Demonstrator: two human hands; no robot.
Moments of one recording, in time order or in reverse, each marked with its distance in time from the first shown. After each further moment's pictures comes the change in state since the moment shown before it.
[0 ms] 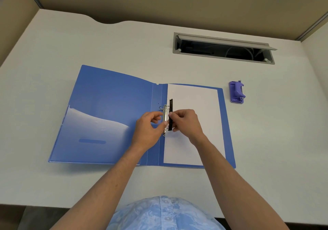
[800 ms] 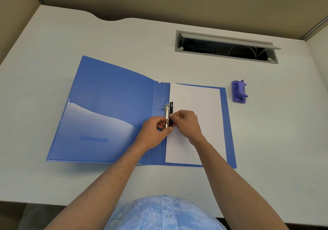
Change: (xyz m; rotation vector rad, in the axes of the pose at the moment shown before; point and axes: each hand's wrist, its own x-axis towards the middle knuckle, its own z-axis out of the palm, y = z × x) left_hand 0.010 -0.030 0.016 -0.005 -0.216 -0.080; right_hand 0.013 0.020 0.010 -0.039 0.045 0.007
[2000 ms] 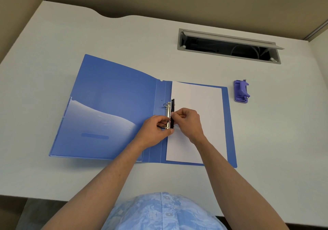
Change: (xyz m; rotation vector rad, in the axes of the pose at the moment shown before) left_hand 0.000 -0.006 -0.004 -0.052 -0.086 0.003; right_hand -0.002 0.005 0.001 0.021 0.024 -0.052
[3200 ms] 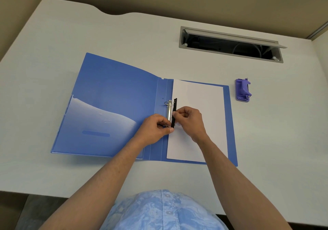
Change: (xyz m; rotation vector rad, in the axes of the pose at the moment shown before) left_hand -0.006 0.009 -0.006 0.026 -0.017 0.010; right_hand -0.001 0.004 -0.005 0.003 -0.010 -0.044
